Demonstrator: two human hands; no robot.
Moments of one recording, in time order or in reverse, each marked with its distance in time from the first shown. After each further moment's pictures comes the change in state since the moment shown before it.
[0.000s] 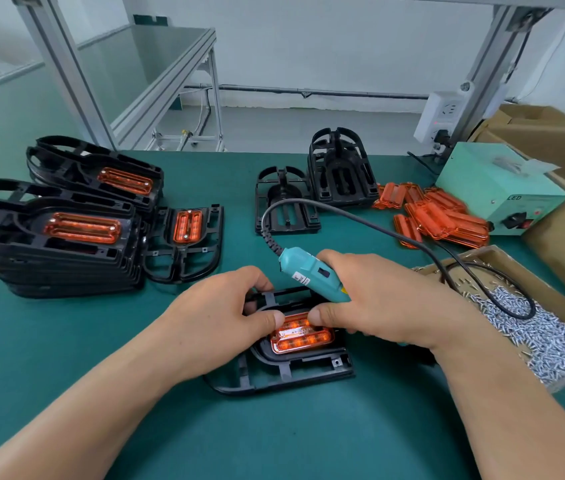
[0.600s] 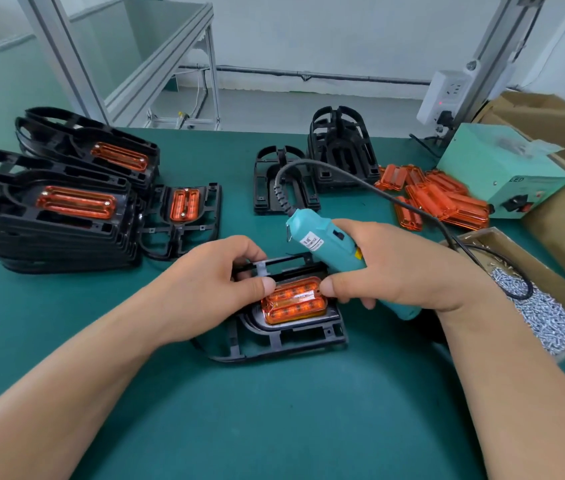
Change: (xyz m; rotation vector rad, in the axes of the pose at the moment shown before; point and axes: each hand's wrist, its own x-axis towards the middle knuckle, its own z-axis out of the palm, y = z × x) left_hand 0.005 -0.008 -0.007 -0.206 -0.010 0.055; right_hand -0.004 0.008 -0.013 0.332 -0.056 -0.055
